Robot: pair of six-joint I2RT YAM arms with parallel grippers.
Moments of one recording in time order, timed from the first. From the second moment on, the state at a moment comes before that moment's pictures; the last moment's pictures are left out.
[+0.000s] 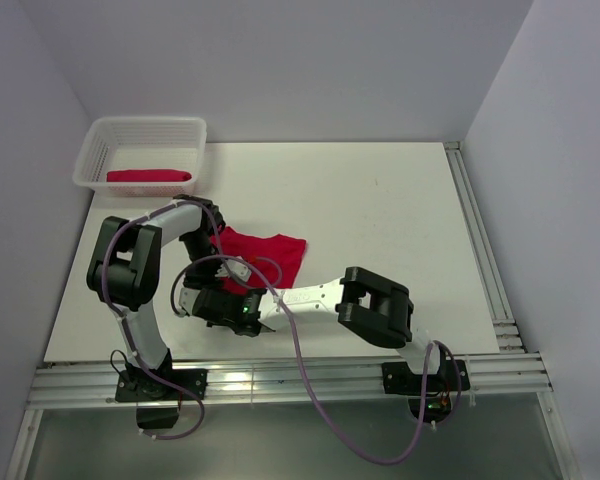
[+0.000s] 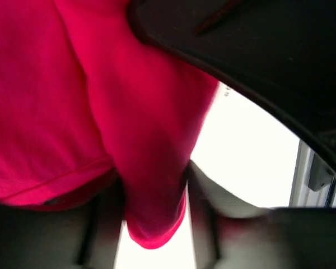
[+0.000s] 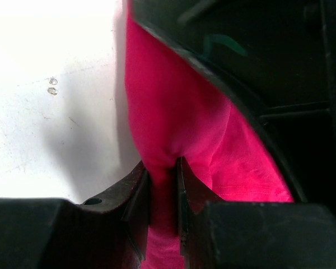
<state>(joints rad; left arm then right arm) -0.29 1.88 1.20 -1.27 0.31 1.55 1.33 2.09 1.44 -0.32 0.40 -0.27</state>
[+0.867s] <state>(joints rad) -0.28 1.88 1.32 -1.32 0.26 1.54 1.32 2.09 1.45 -0.34 0.37 -0.27</state>
